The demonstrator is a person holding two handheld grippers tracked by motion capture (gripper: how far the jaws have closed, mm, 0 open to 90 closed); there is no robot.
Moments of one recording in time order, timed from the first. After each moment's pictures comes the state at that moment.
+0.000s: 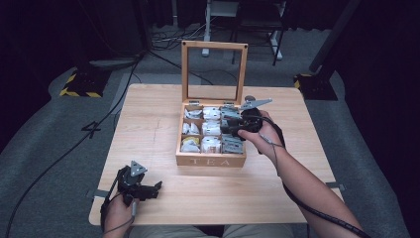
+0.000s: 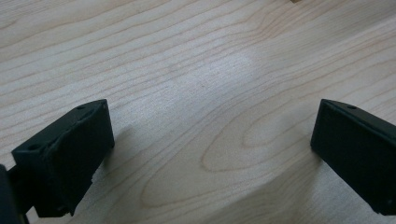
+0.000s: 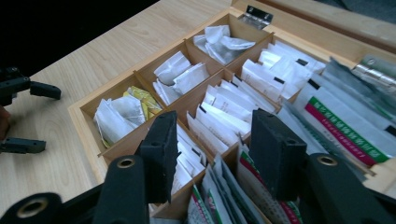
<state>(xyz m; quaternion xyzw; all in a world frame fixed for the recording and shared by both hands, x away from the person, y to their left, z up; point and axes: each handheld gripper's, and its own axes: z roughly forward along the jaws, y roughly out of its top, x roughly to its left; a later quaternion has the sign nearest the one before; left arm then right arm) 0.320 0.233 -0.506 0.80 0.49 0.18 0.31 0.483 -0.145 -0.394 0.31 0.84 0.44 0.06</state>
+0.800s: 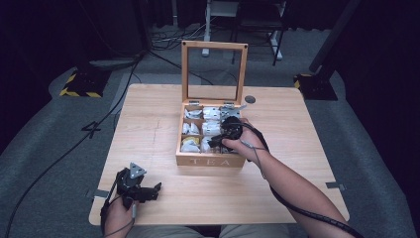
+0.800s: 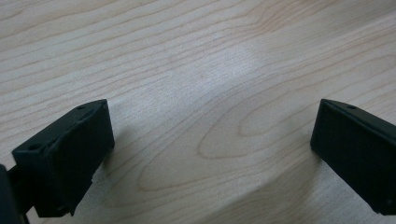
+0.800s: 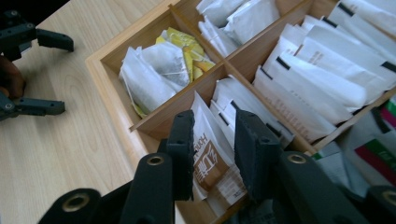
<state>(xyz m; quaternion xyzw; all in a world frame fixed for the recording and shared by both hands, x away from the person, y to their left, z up) 0.313 0.232 -0.506 0.79 0.50 0.18 0.31 0.477 -0.096 -0.421 0.30 0.88 0.36 -0.02</state>
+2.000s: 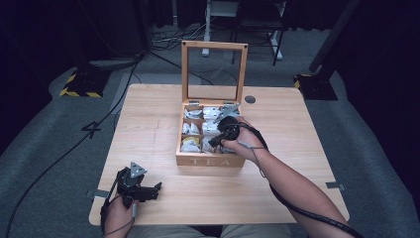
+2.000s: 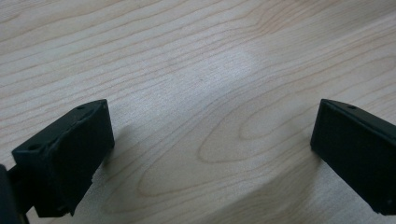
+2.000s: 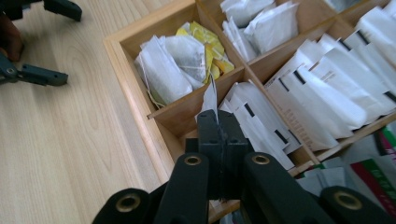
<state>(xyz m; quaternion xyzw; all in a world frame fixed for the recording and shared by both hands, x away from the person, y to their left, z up) 0.315 0.232 -0.506 0.79 0.49 0.18 0.31 0.470 -0.087 -0.405 0.24 0.92 0.32 0.00</state>
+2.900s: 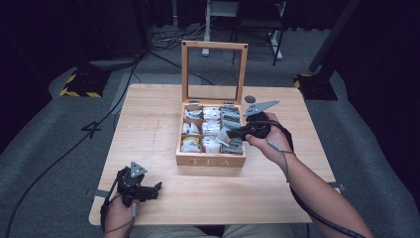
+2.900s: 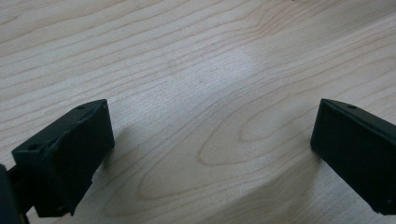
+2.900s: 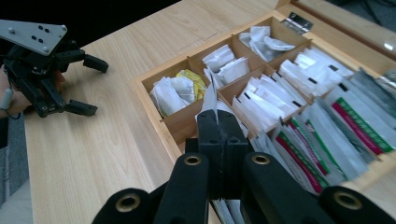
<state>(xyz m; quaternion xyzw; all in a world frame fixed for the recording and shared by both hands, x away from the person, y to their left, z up) 0.316 0.232 -0.506 0.80 0.49 0.18 0.31 0.443 -0.154 -0.355 0.25 0.87 0.43 0.05</state>
